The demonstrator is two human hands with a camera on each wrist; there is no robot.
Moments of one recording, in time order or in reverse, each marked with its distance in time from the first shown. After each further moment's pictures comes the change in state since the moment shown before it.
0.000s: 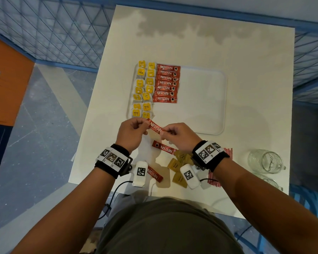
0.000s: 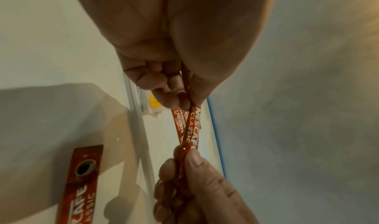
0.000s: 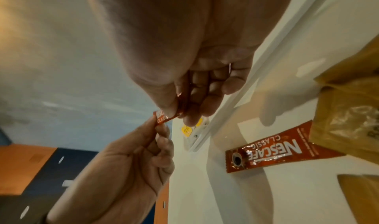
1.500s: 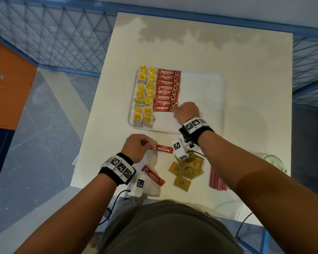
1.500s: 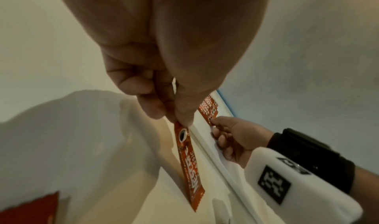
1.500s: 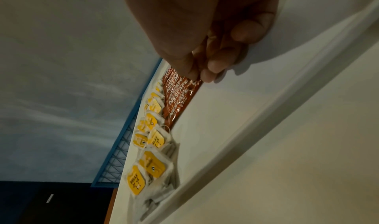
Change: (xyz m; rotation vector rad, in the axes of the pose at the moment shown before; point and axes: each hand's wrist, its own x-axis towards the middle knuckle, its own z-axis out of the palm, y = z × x) left_hand -0.001 -0.037 -0.002 0.476 -0.224 0.021; right_hand 0.088 -0.002 -0.039 -0.167 0.438 0.325
